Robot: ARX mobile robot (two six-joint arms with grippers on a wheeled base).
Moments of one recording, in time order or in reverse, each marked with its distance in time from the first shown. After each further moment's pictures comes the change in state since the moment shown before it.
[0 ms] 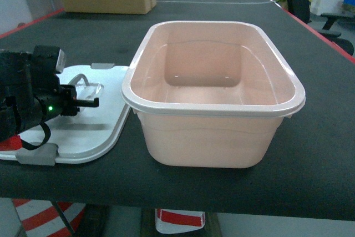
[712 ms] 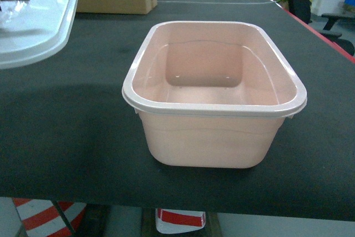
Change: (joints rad) left arm 0.043 -0.526 -0.060 -0.307 -0.241 -0.079; right arm 0.000 0.000 0.000 0.000 0.000 0.000
